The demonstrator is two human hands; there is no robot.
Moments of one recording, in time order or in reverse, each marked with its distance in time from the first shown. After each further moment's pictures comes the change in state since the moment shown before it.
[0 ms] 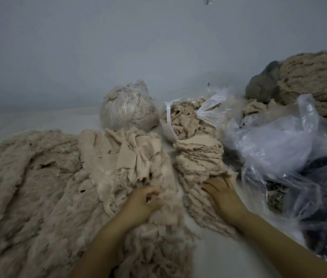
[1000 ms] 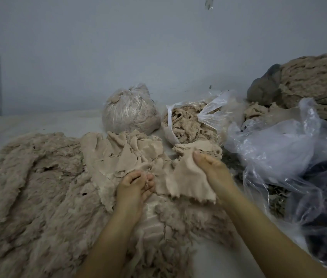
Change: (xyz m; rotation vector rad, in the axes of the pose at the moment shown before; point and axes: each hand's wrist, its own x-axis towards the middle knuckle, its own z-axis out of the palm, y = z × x) left_hand 0.001 0.042 -0.011 -1.053 0.435 -0.260; right_hand 0.047 -0.061 -0.064 1.462 0.208 0.489
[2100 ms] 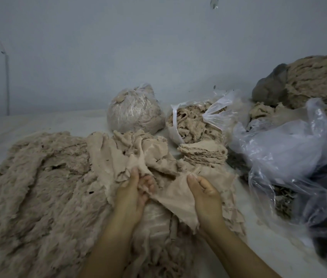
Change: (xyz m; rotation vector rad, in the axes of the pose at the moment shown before) left_hand -0.002 0.009 -0.006 -0.172 0.102 -0.090; right_hand -0.041 0.040 0.046 0.170 0.213 -0.028
